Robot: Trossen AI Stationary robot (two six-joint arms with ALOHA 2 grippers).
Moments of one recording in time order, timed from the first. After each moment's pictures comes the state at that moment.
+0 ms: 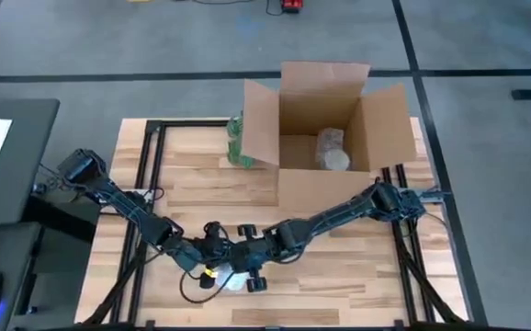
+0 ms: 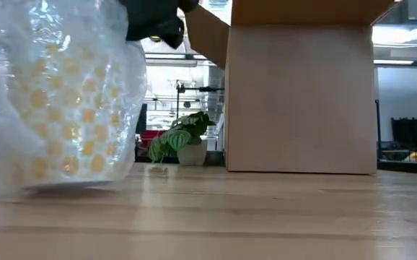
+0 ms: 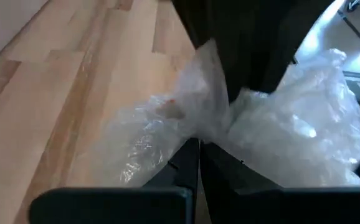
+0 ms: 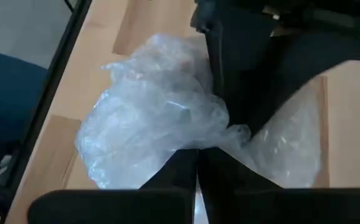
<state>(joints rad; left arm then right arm) -0.62 1.43 0.63 0.17 -0.47 -0.50 0.32 2.26 1.97 -0.60 0.07 0.12</state>
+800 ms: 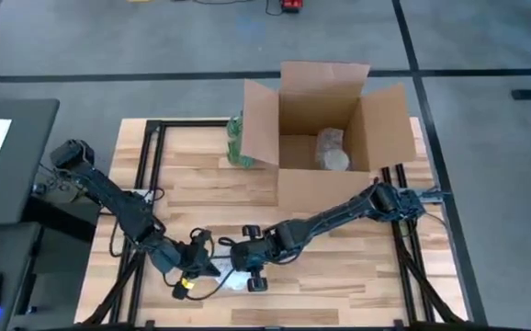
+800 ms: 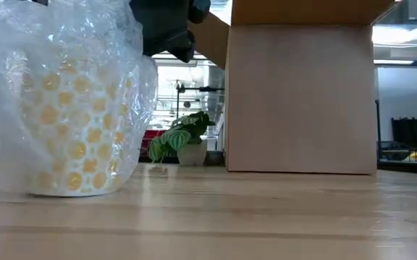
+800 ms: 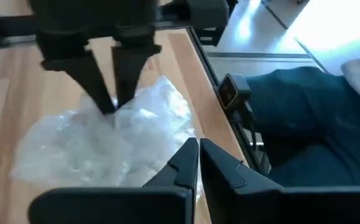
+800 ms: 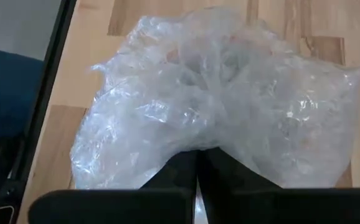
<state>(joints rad) -0.73 1.25 0.71 -0.01 -0.32 -0.44 0.33 2.26 1.99 -0.67 0.05 0.22</state>
